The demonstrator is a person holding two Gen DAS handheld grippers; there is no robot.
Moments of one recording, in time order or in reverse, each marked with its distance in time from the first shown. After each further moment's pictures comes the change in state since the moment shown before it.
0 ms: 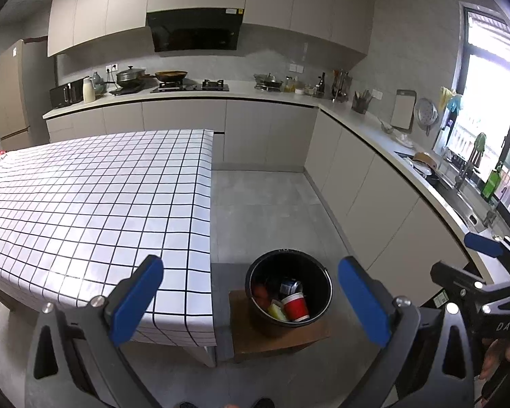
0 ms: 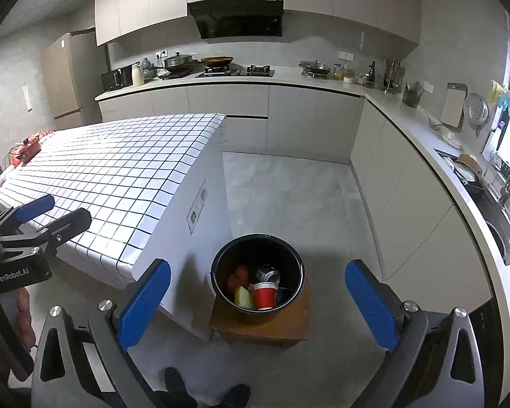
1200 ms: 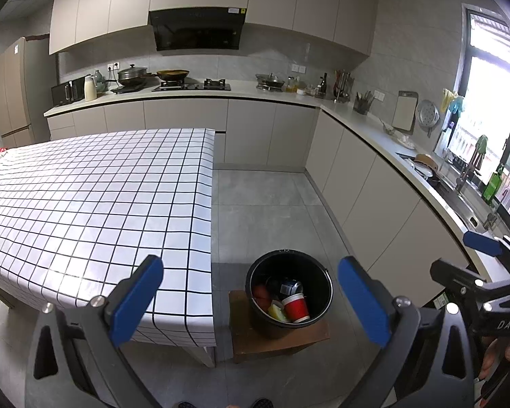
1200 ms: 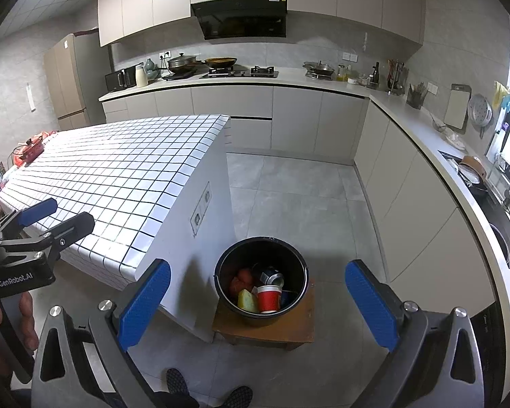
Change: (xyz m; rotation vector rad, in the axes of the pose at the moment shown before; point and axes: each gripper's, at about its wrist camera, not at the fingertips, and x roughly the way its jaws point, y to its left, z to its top) left arm -0.002 -0.001 0.005 -0.008 0.008 0.001; right arm 0.002 0.000 0.005 -0.003 -0.006 0.013
